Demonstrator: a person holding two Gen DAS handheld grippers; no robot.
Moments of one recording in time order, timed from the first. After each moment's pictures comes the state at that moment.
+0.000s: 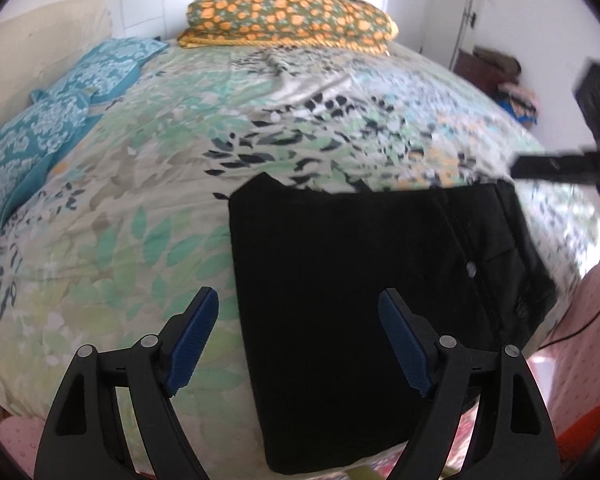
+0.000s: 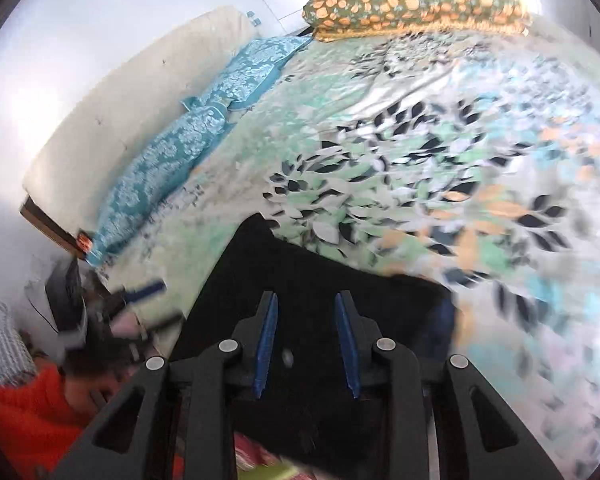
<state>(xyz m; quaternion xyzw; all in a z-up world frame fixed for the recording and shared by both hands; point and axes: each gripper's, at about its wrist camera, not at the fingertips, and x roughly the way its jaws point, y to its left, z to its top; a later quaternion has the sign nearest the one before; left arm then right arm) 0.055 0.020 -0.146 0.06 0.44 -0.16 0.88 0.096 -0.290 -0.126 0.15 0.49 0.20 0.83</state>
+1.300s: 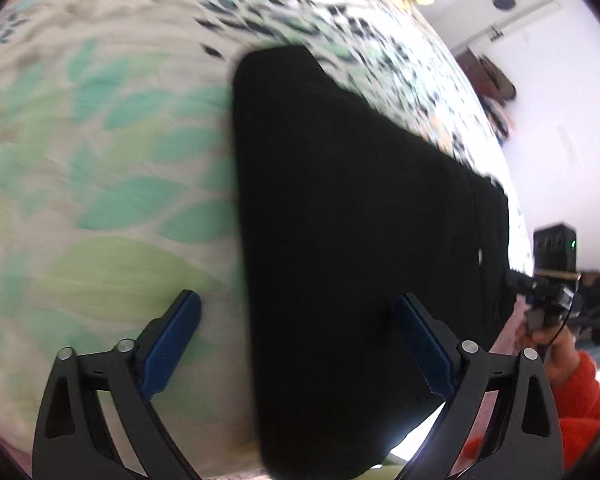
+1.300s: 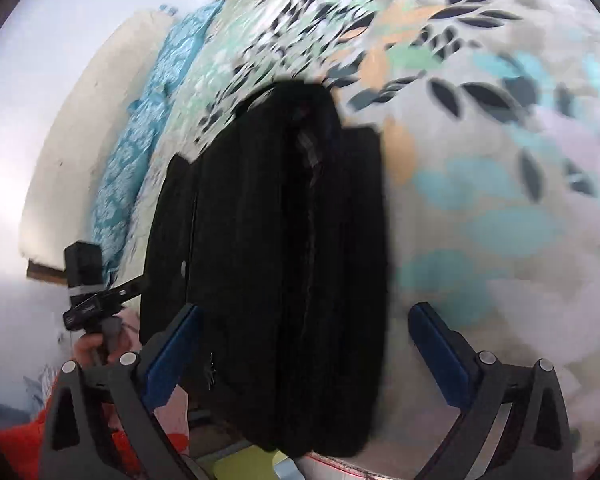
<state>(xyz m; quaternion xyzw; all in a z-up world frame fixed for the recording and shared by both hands) 0.091 0.059 -0.223 -0.13 0.60 -0.24 0.75 0.044 -0.337 -0.230 0.29 0.57 0.22 0.74</state>
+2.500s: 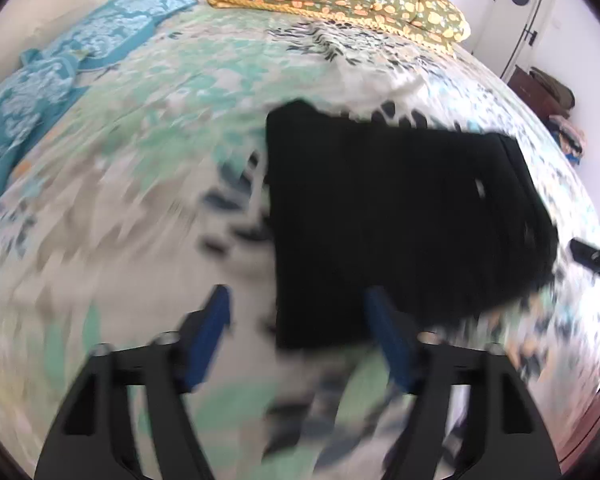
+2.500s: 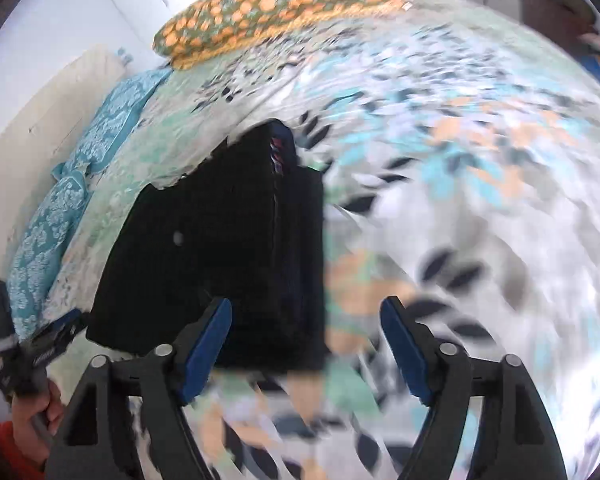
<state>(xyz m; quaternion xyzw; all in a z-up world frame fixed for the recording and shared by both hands) 0.212 0.014 -0.184 0.00 0.49 -0.09 0.87 0.179 -0.355 -0.167 0.16 0.47 0.00 0.87</state>
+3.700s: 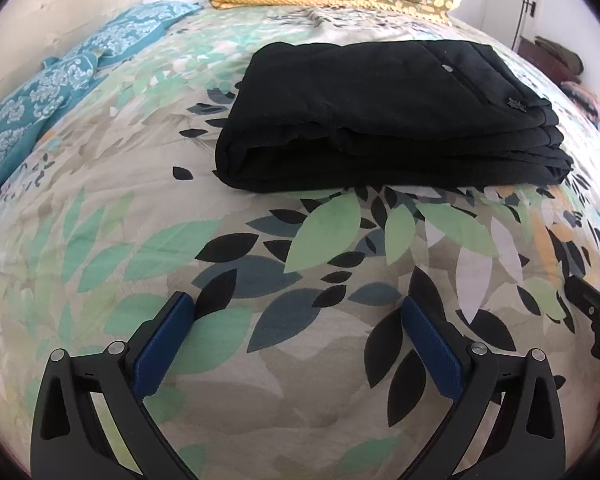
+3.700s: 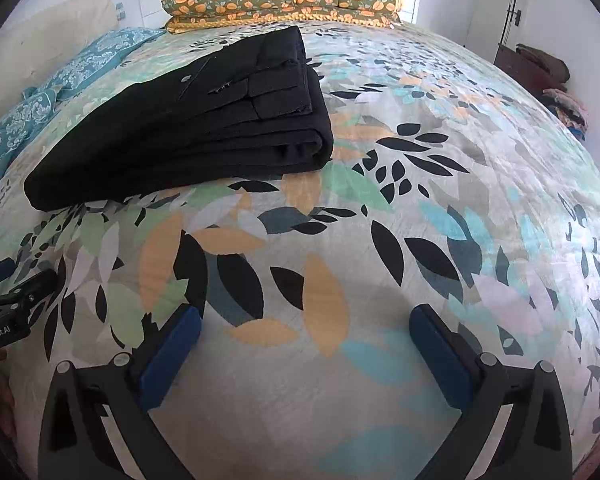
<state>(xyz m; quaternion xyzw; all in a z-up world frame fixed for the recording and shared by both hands) 0.134 -0.032 -0.231 0.05 0.48 -0.06 0.88 0.081 -0.278 -0.232 0.04 0.47 -0.08 0.88</state>
